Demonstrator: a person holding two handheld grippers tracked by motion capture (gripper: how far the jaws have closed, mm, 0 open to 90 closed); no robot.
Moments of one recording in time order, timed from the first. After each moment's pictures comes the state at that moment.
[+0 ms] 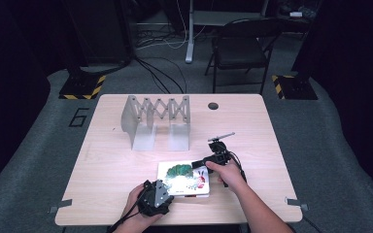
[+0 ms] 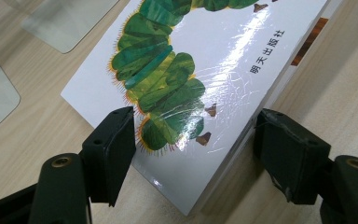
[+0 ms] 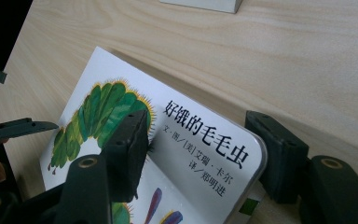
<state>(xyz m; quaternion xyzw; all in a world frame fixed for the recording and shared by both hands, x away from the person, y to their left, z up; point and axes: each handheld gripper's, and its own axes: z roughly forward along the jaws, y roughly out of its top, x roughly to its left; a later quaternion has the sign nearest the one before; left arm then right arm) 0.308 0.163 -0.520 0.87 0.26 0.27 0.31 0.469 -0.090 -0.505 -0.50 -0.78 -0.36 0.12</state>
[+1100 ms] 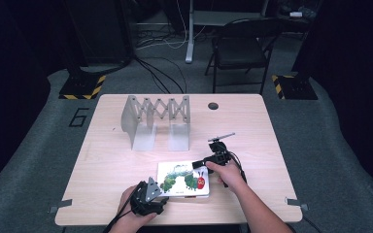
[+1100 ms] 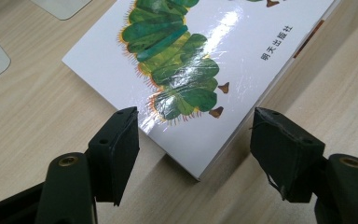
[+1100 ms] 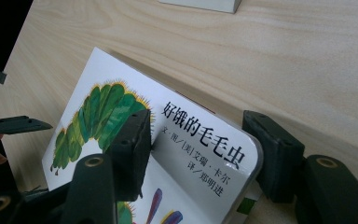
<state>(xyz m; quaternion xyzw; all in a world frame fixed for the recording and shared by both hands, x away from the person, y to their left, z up) 0.311 0.186 -0.511 0.87 0.30 0.21 0.33 0.468 -0.091 -0.505 -0.50 -0.78 -0.36 0.12</state>
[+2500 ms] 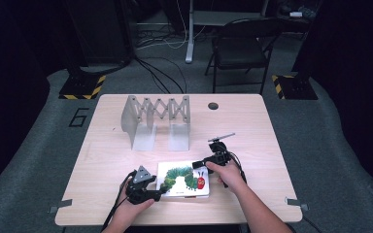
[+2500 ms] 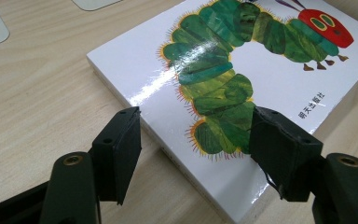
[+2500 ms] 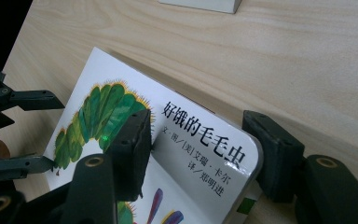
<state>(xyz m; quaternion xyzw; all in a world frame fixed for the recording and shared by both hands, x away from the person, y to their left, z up) 0.344 0.206 -0.517 0.81 0.40 0.12 0.41 0.467 -0.091 -0.505 -0.50 -0.78 -0.36 0.11</state>
